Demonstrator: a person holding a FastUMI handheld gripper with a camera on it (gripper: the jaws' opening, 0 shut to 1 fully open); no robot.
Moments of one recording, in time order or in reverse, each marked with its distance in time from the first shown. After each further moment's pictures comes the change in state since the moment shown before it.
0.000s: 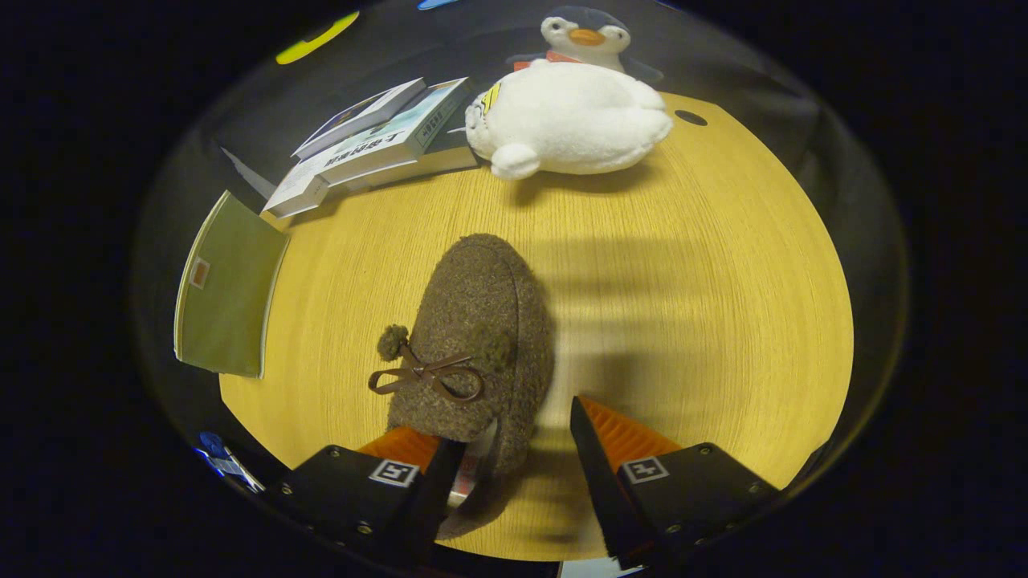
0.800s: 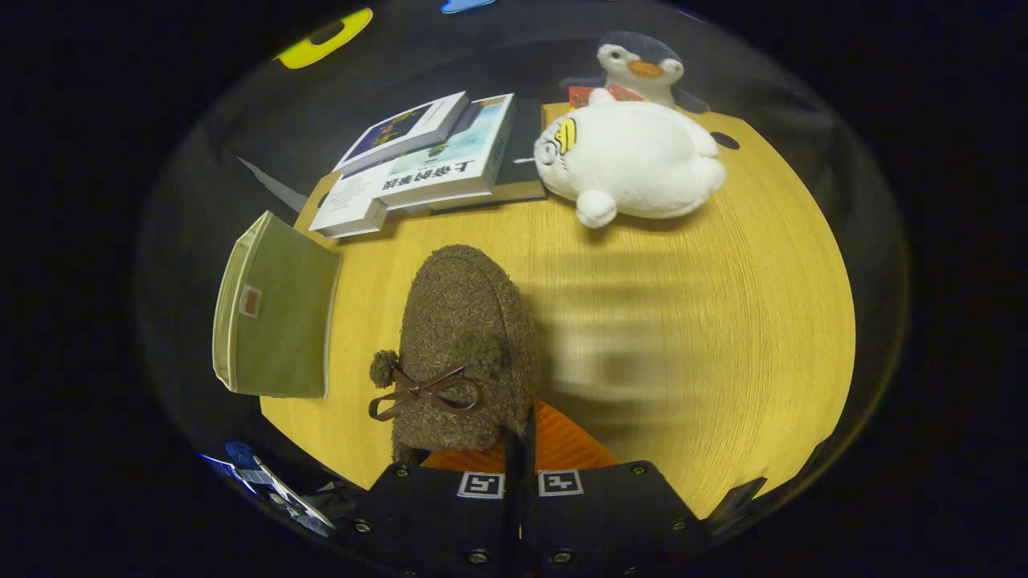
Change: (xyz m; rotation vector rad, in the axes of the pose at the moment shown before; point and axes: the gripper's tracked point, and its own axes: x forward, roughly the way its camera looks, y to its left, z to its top) arm -0.054 0.088 0.044 -0.019 -0.004 0.057
